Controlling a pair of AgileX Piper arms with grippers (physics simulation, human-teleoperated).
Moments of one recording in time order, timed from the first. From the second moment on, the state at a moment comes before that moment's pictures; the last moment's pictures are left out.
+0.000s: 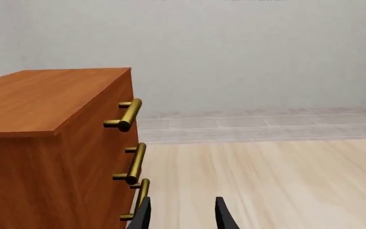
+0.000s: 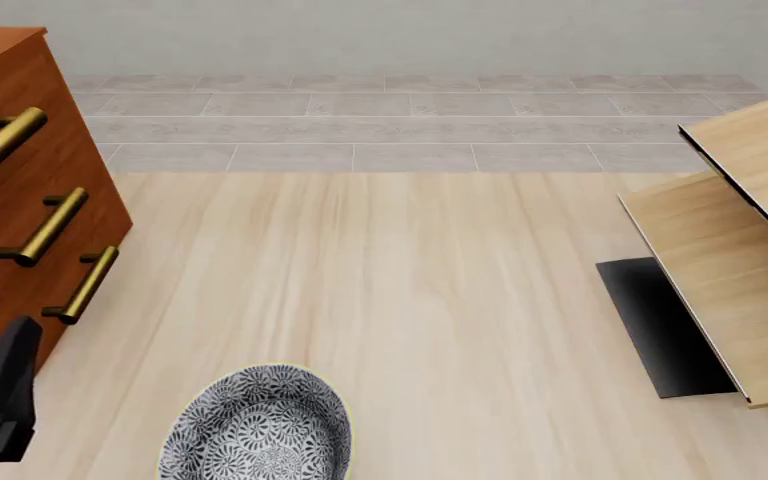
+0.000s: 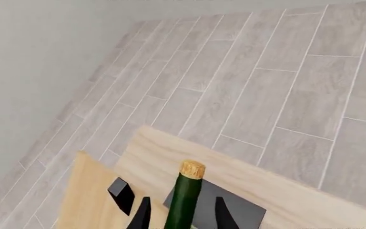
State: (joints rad) left arm -0.02 0.00 -0.01 -0.05 0.02; right arm -0.81 1.19 -0.93 0.18 0.48
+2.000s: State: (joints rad) left arm -0.02 0.00 -0.07 -0.02 0.02; right arm -0.38 0.70 -1.00 0.42 0.31
